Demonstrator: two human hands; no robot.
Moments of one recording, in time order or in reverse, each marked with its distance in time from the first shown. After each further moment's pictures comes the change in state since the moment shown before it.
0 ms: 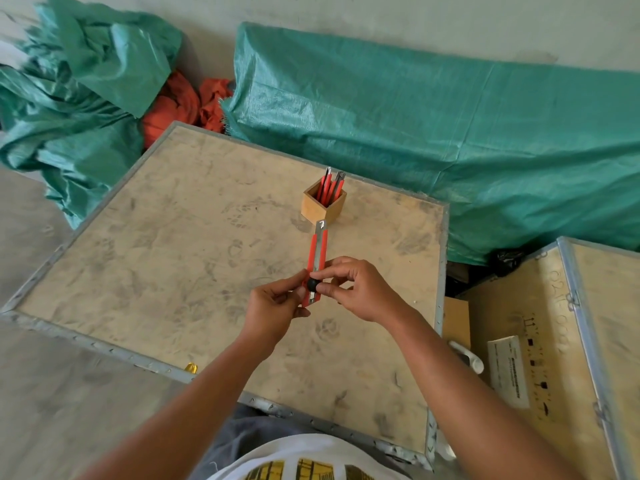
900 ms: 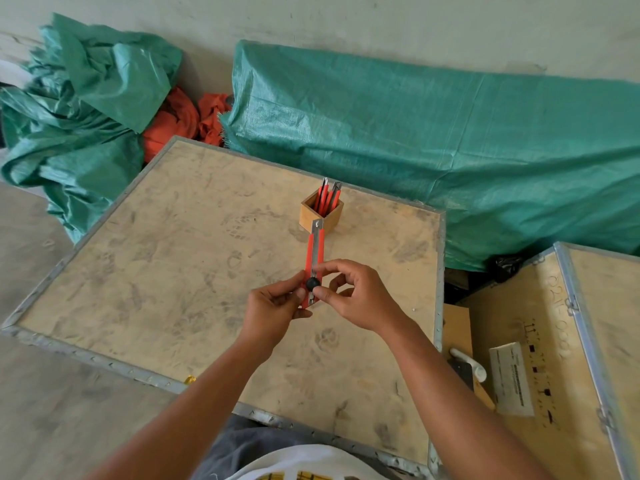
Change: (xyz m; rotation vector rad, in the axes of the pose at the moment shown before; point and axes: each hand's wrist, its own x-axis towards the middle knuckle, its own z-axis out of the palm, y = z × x) left_hand 0.005 0.013 0.003 -0.028 -0.006 0.040; right_hand -0.005 -0.009 -0.001 0.000 0.149 -0.044
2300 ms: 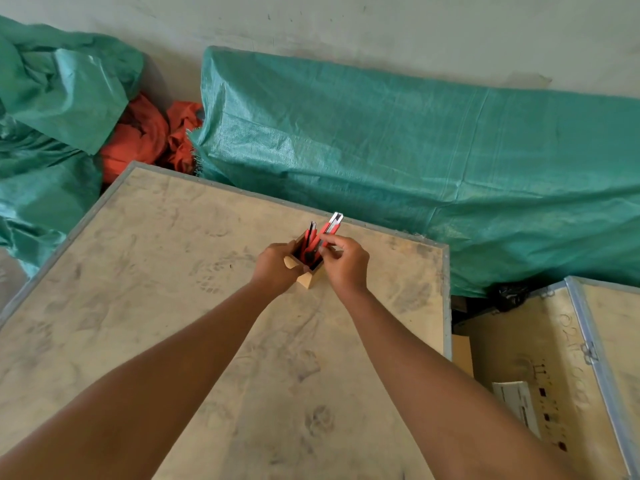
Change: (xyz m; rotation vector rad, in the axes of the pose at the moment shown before) left_hand 0.252 0.028 0.032 0.940 -0.046 0.114; right_hand 0.216 0.077 -0.001 -0.150 0.525 0.138
